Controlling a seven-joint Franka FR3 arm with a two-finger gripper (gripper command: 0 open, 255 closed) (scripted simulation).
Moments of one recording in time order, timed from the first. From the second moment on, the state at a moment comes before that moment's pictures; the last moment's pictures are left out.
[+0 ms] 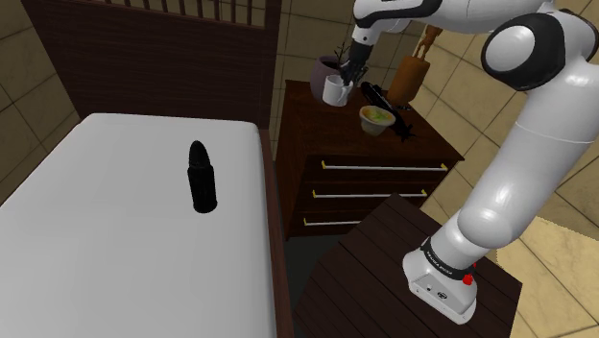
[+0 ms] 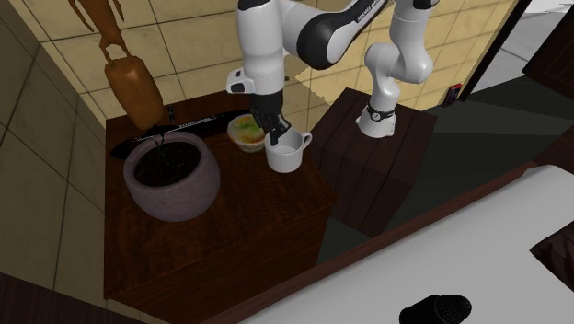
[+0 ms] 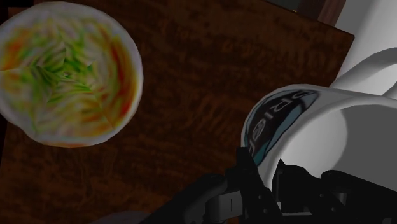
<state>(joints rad) -0.11 0.21 -0.22 -1.65 0.10 1.84 -0.14</state>
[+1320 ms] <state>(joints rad) -0.32 0.18 -0.37 -1.61 0.12 1.75 -0.49</state>
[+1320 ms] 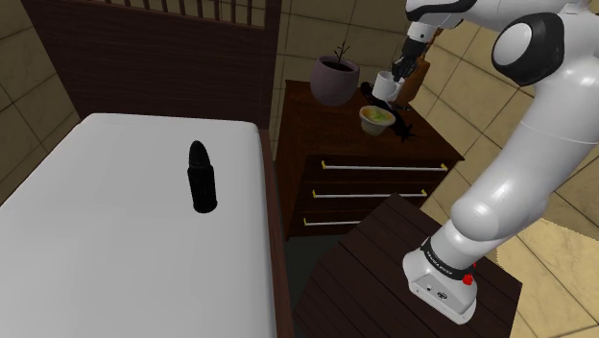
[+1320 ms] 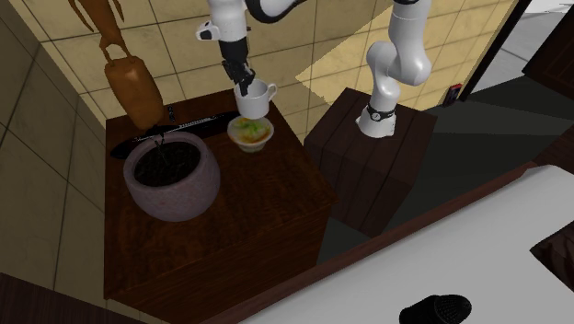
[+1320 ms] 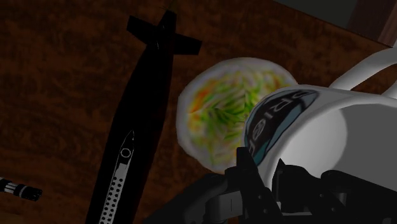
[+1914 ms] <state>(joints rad) -0.35 0.20 -0.38 -1.68 0.13 1.83 -0.54</state>
